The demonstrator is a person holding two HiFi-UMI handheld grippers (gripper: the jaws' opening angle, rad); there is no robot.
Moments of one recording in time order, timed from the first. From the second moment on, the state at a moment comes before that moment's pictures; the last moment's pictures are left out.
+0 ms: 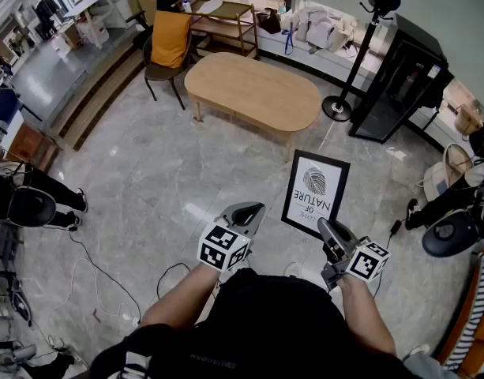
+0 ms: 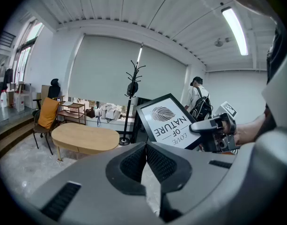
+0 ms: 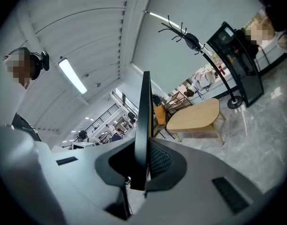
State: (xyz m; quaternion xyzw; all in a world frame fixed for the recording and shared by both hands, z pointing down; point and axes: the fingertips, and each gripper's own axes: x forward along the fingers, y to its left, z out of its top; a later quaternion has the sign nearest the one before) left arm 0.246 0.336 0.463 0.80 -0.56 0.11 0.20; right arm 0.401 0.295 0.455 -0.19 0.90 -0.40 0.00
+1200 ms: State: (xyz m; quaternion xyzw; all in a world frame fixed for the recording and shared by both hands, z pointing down) left arm 0.190 0.343 0.469 0.78 -0.57 0.10 0.22; right arm 0.351 0.297 0.478 -0.16 0.88 -0.45 0.00
